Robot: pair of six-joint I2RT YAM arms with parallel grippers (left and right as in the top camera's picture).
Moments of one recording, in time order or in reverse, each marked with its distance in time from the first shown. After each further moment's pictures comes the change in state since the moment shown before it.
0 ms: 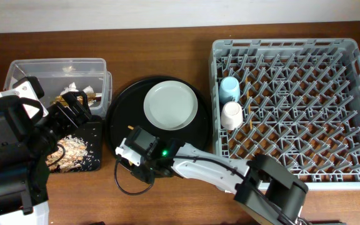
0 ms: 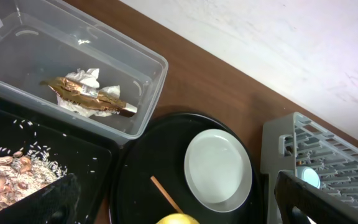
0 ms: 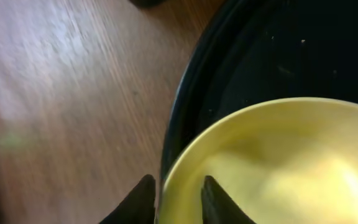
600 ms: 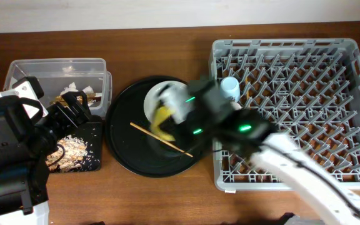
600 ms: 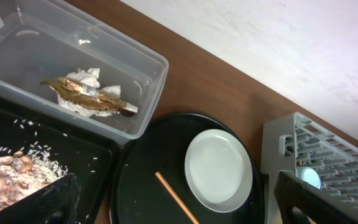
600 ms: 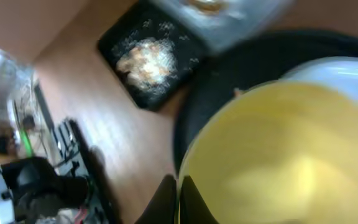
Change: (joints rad) left arm 0.000 0.000 0.000 0.000 0.000 0.000; right arm -0.329 -0.510 0.120 -0.353 -0.211 0.205
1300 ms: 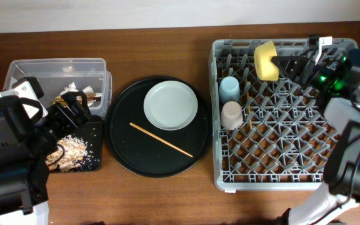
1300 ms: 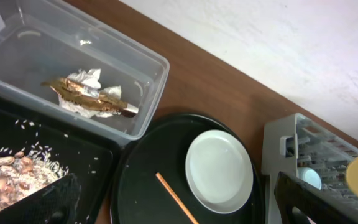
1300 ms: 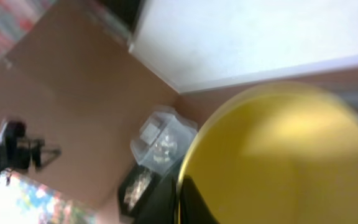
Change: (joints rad) left arm -0.001 0.000 0.000 0.002 -0.003 0.000; right arm -1.066 0.504 -0.234 1.473 -0.990 0.657
